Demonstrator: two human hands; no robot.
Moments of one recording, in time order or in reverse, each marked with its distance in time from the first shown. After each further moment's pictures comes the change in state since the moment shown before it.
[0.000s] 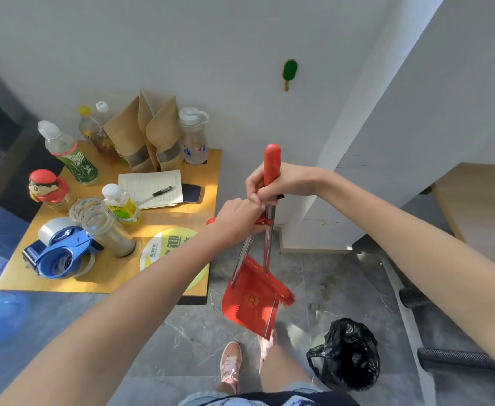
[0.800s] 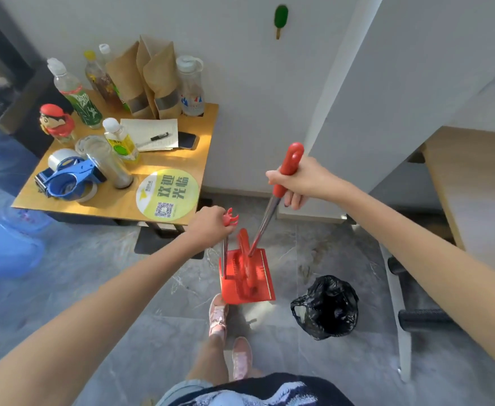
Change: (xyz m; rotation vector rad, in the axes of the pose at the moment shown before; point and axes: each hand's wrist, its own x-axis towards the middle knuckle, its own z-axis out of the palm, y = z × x) left_hand -0.149 0.104 0.072 -0.480 -0.129 -0.503; right_hand -0.147 0.052 0.117 -0.046 0.474 0.382
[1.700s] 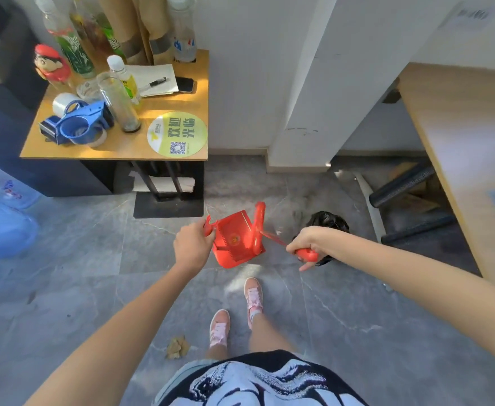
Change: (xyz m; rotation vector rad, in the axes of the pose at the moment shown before) left_hand -0.208 -0.144 0.094 -0.193 0.202 -0.085; right_hand -0.160 0.090 0.256 0.158 -0.330 0.923
